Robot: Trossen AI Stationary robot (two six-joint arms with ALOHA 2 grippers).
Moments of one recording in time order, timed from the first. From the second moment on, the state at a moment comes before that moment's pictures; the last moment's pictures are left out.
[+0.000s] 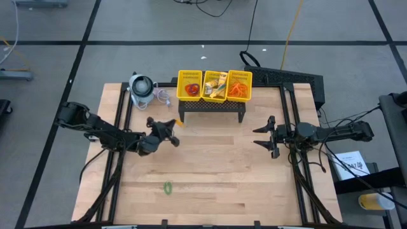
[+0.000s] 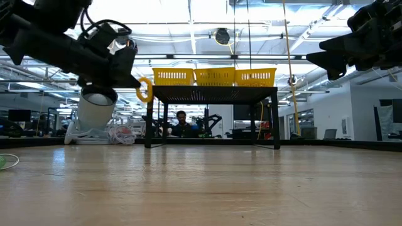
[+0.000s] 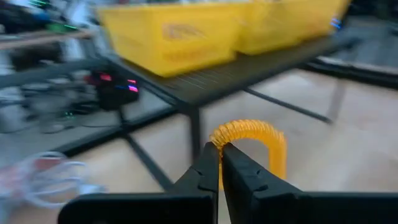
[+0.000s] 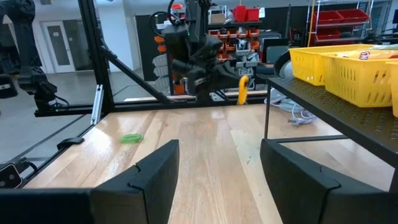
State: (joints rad) left arm -0.25 1.37 0.34 0.70 -1.07 -0.29; right arm 0.11 0.17 0.02 0.19 0.10 0.07
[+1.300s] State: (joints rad) left arm 0.19 1.37 1.08 -0.14 -0.89 0.09; right arm 0.11 0.17 0.02 0.19 0.10 0.07
